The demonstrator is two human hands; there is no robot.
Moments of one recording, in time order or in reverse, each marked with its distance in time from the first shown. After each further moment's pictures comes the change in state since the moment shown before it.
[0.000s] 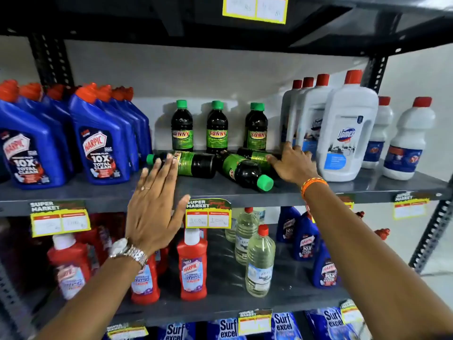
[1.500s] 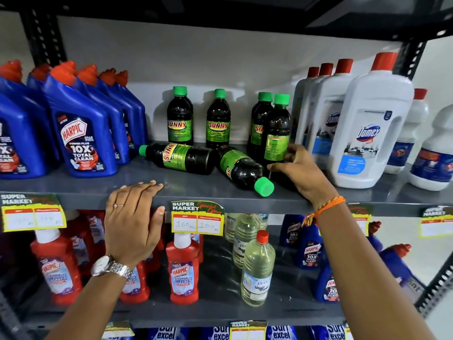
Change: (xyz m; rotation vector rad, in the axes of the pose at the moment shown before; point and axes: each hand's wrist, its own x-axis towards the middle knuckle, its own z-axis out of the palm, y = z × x) left_hand -0.023 -0.025 0.057 0.119 0.219 -0.060; right_hand 0.031 0.026 0.039 1.050 -0.125 -0.021
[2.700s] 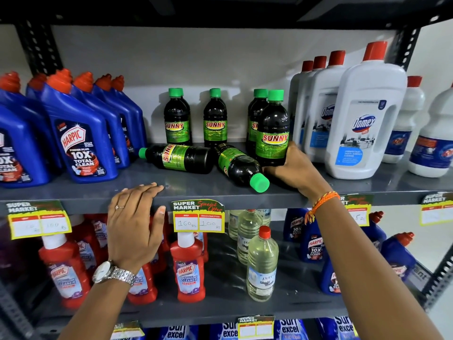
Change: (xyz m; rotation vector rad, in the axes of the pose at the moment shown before) left_hand 0.003 0.011 -0.019 -0.072 -0.050 -0.052; right_hand -0.015 -0.009 0.001 -0.508 0.022 -0.125
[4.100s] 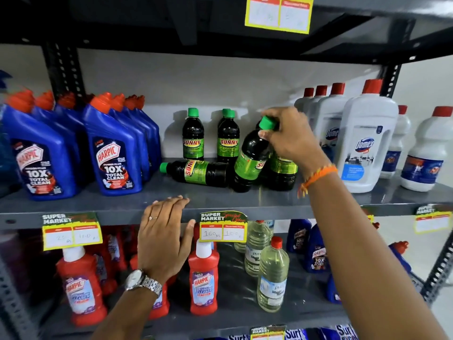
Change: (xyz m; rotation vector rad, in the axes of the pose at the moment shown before) left_hand -0.001 -0.009 -0.005 -0.044 -0.119 0.031; right_hand -0.021 -0.159 -0.028 -0.197 0.156 -0.227
